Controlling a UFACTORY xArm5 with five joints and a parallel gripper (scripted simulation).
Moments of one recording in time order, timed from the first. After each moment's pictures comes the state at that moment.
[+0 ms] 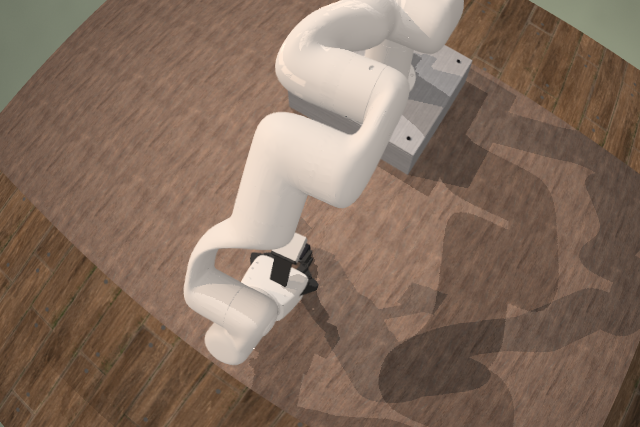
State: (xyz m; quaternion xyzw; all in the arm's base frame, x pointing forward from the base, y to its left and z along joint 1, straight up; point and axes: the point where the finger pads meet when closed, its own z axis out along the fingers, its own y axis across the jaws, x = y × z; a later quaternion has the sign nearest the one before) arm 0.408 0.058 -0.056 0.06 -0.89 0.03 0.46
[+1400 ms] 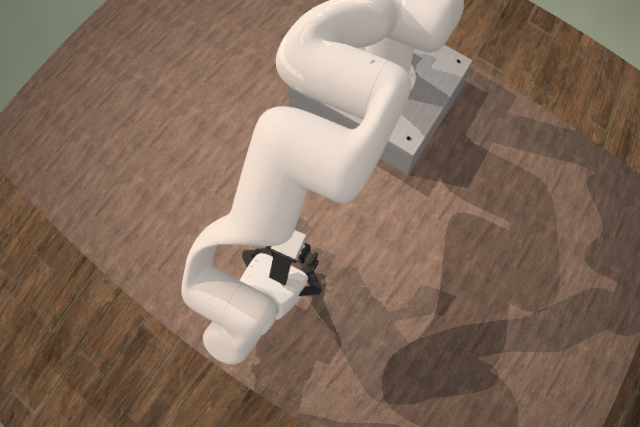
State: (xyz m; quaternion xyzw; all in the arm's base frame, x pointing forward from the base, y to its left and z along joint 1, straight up) arm 0.408 0.058 -0.044 0.06 -0.89 0.03 0.46
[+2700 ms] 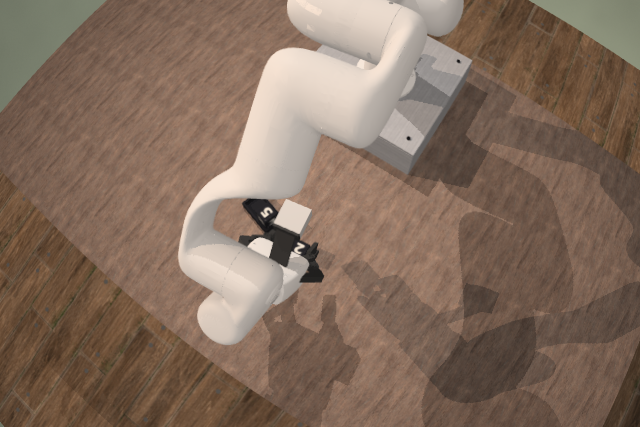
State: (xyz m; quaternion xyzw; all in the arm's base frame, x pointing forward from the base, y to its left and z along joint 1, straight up) arm 0.407 0.058 0.014 0.07 -0.92 0.03 0.39
